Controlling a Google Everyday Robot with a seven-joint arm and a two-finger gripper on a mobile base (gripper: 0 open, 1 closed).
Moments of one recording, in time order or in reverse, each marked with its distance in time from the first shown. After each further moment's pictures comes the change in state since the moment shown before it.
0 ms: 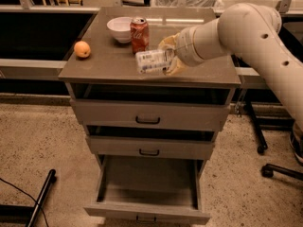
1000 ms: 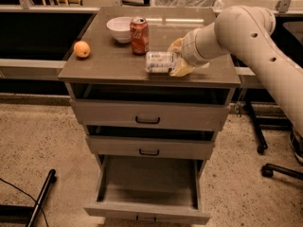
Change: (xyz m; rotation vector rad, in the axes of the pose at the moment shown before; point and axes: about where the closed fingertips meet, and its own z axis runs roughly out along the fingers) arm 0.049 0.008 0.024 -0.055 0.089 0.228
